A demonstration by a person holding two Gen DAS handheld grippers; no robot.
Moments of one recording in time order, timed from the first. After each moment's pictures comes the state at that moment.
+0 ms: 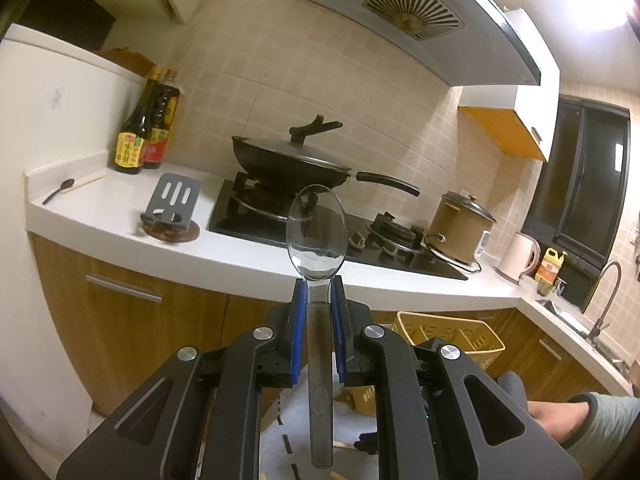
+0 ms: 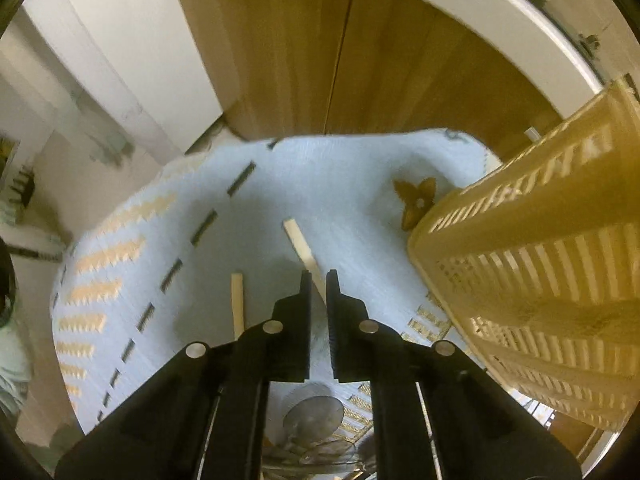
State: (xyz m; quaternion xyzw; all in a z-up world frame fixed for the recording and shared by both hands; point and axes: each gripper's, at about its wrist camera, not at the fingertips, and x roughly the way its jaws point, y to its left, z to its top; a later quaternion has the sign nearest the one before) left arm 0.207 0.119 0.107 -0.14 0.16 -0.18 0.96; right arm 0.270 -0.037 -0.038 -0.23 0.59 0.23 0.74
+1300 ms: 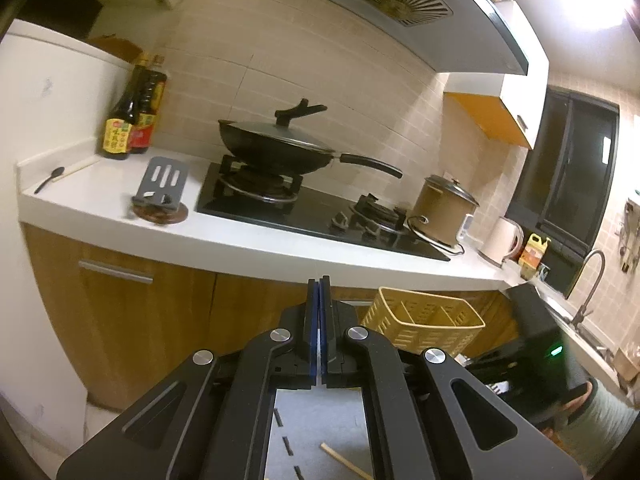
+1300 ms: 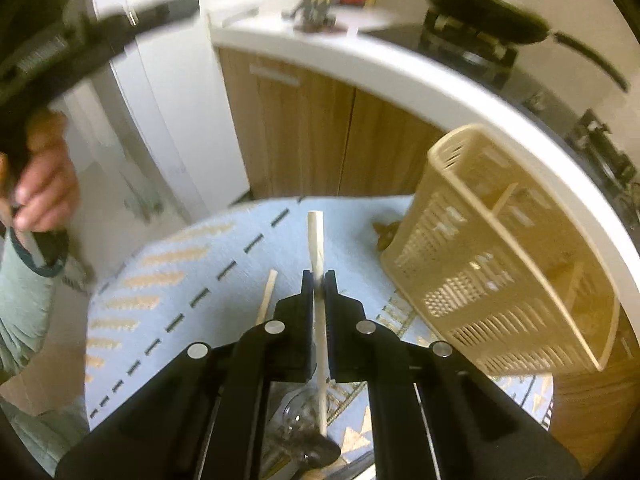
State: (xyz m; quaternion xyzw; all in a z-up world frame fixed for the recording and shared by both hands) left arm 0.187 0.122 0.104 -0.14 0.19 -0.21 0.95; right arm 0.199 -0.093 0.044 -0.17 0.43 0.30 0.83
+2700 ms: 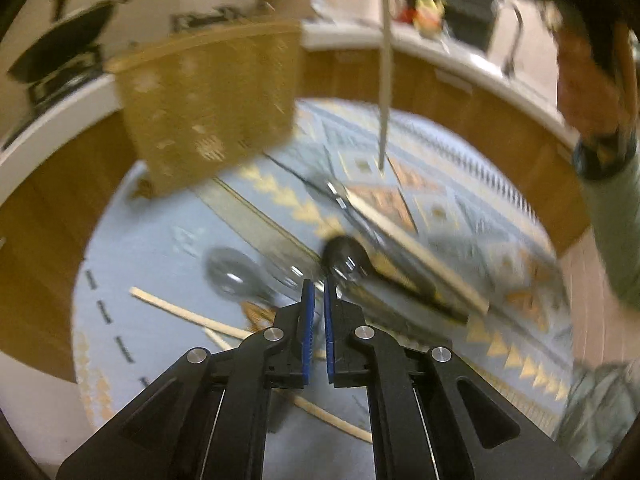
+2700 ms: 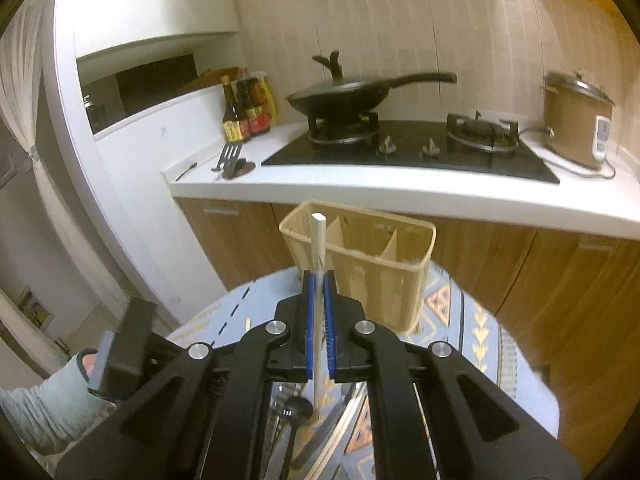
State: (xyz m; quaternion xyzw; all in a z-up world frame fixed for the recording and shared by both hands) left arm 0.114 -0.067 -0.020 0.17 0.42 -0.41 0.79; right arm 0.108 -0.253 0.125 0.03 0.30 0.21 0.93
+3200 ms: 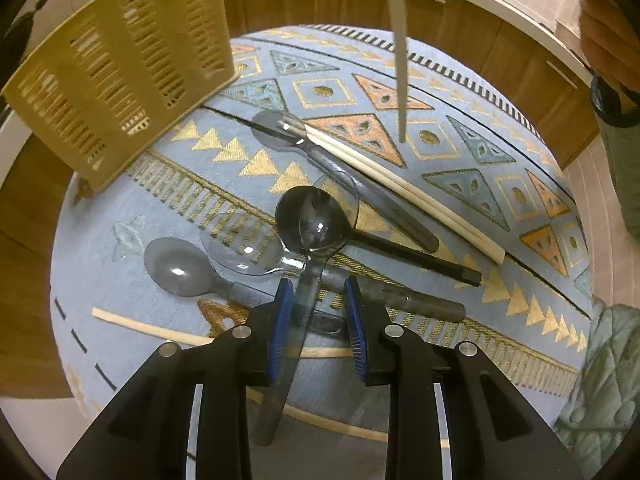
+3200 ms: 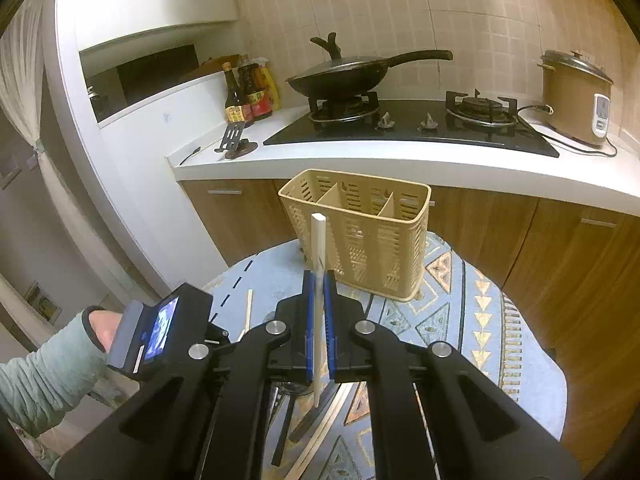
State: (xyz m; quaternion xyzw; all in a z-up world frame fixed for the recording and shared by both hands) left arm 0.126 -0.114 -0.051 0.27 0.49 -0.42 0.72; right arm 0.090 -0.266 0.107 0.04 0.33 0.22 0.92
